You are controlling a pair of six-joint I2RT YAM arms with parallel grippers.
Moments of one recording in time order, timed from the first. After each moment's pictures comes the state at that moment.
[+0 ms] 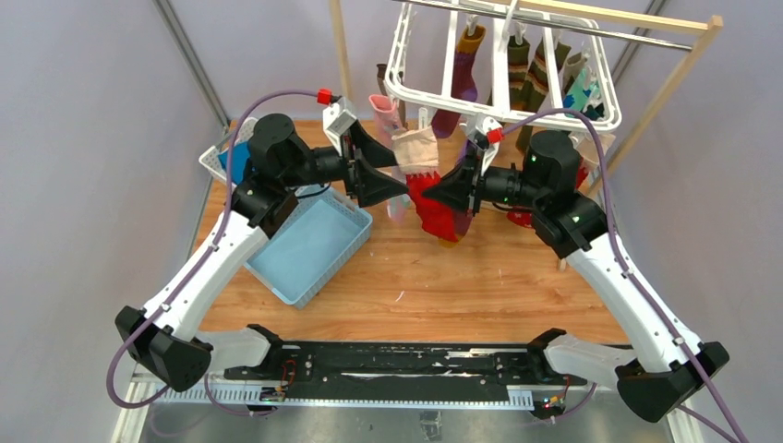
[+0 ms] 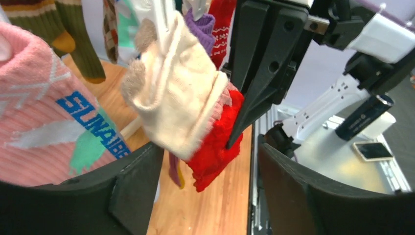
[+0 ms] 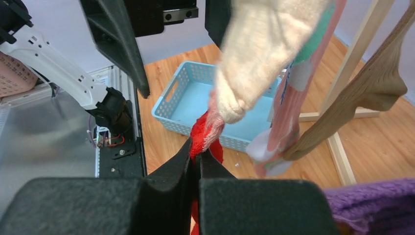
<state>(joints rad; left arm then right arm) -0.51 1.23 1.31 0.01 0.90 -0.30 0.53 1.11 1.29 -0.30 -0.78 0.04</state>
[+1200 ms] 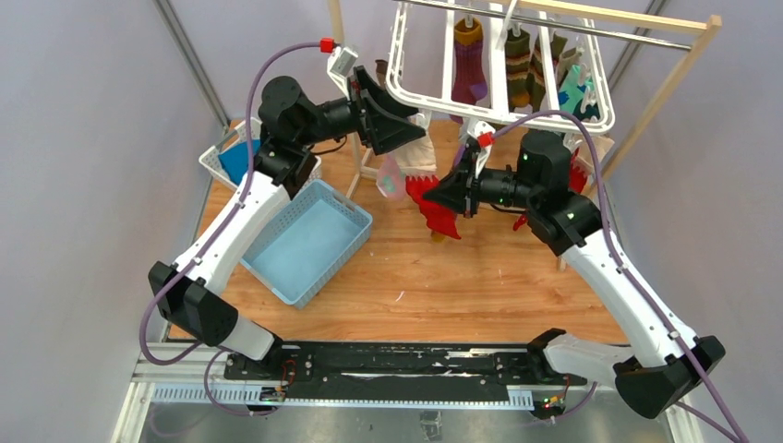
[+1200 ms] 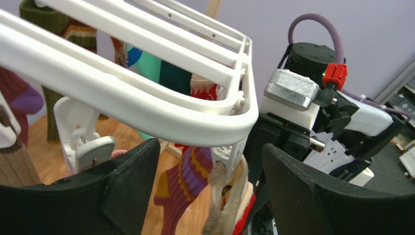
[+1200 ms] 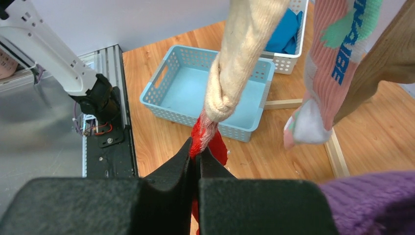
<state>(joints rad) -0.47 1.49 1.60 0.22 0.89 -0.57 0.53 1.11 1.27 -0.35 -0.77 -0.05</state>
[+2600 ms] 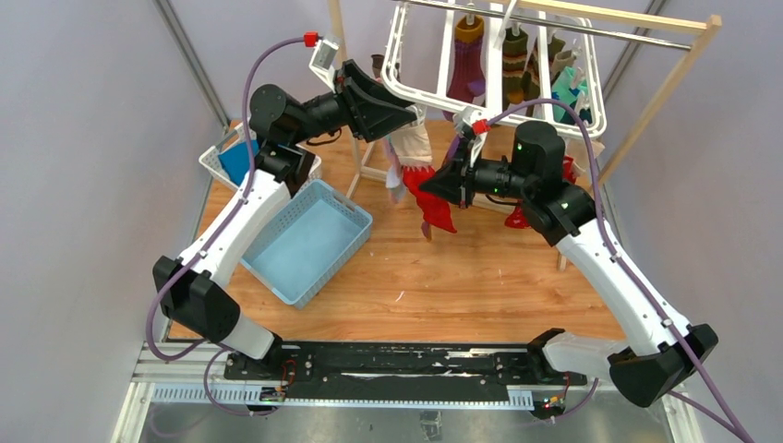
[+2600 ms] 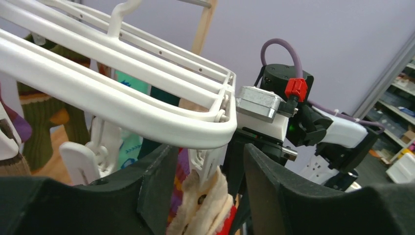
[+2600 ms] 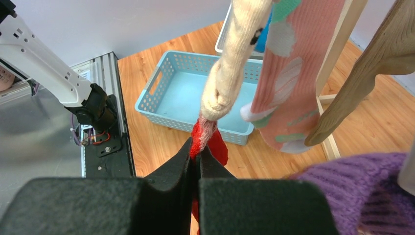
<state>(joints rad) -0.44 1.50 1.53 0.52 0.88 -0.75 0.53 1.18 1.33 -0.35 -0.73 -0.01</state>
